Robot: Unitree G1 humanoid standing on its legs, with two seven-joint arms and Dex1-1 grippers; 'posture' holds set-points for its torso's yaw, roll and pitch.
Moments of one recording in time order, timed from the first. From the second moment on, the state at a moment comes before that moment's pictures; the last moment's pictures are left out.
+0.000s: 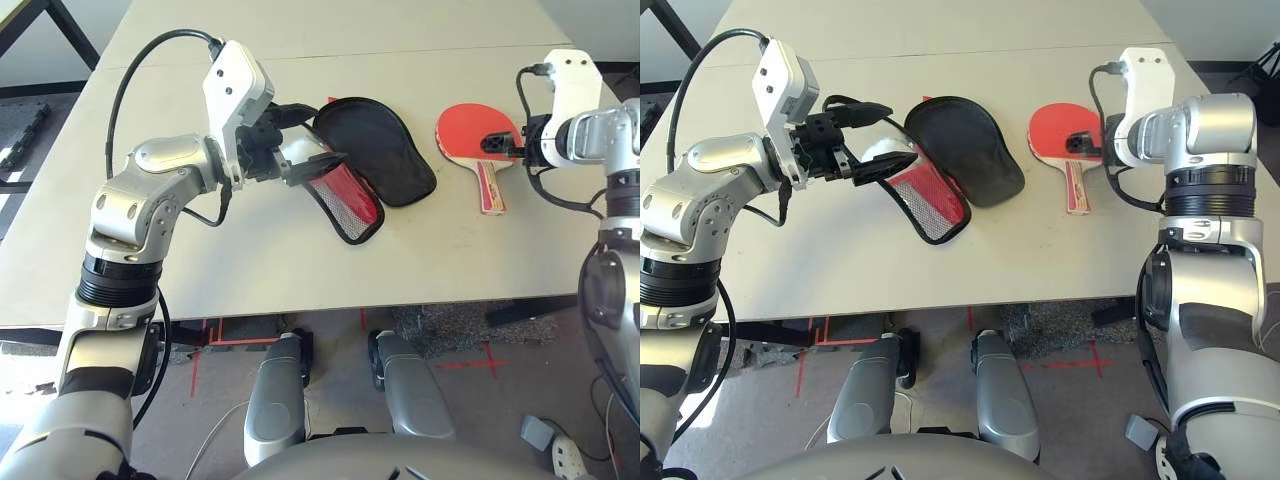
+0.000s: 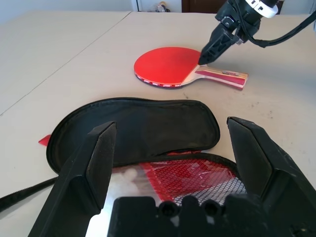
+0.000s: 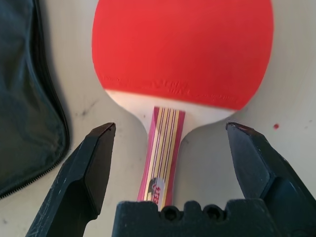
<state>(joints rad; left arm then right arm) -0.69 0.58 -0.06 -0.18 -0.48 0.65 -0.83 -0.98 -0.63 -0.09 0.37 0.18 1.40 0.38</state>
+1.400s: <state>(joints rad) -0.66 0.57 -0.08 -0.20 -0.47 0.65 -0.83 -0.82 -0.56 0.05 0.18 0.12 1.17 0.30</state>
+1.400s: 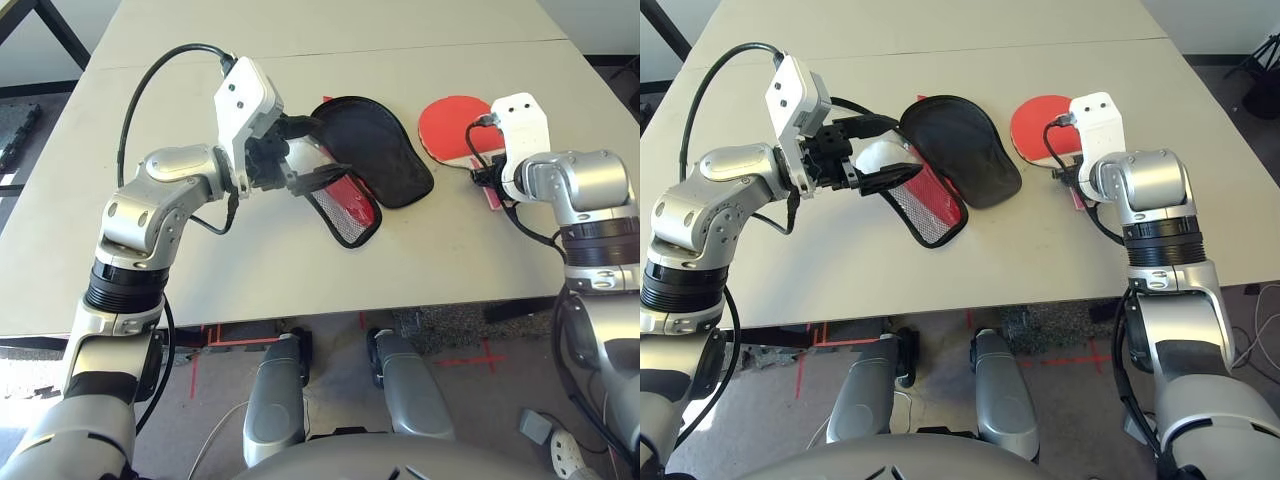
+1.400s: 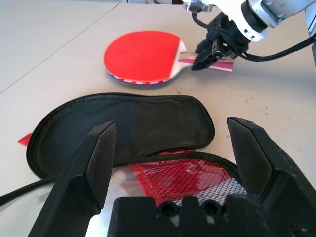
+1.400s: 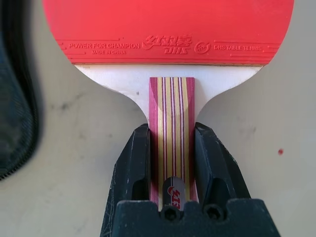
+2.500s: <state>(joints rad) -0.62 0.58 -0.08 -0.30 -0.47 0.70 -0.79 -0.89 -0.28 0.16 0.22 0.10 1.09 0.34</state>
